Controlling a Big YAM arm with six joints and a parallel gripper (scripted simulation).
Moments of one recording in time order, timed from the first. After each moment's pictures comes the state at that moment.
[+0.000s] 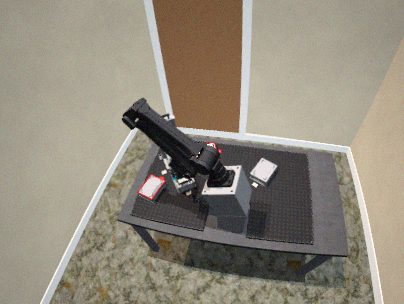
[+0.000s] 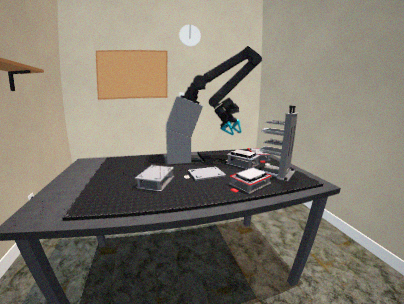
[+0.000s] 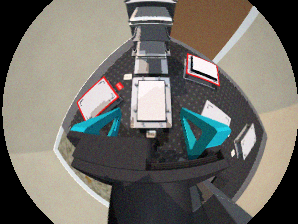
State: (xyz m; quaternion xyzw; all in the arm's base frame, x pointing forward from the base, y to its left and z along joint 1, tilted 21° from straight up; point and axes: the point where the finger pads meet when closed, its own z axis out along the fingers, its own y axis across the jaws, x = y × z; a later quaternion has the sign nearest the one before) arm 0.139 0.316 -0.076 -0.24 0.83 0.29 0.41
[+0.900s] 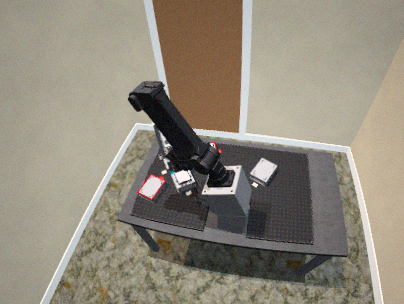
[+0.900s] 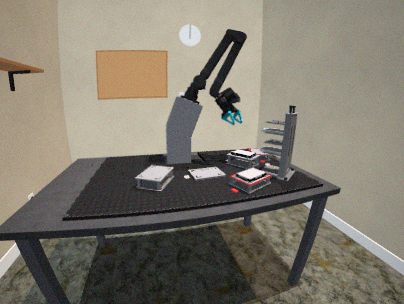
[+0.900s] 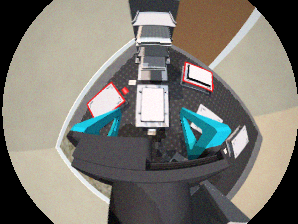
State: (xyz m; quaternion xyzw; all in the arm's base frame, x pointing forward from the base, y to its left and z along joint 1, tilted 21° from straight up) arm 0.137 0.297 -0.018 -0.25 0.83 0.29 0.41
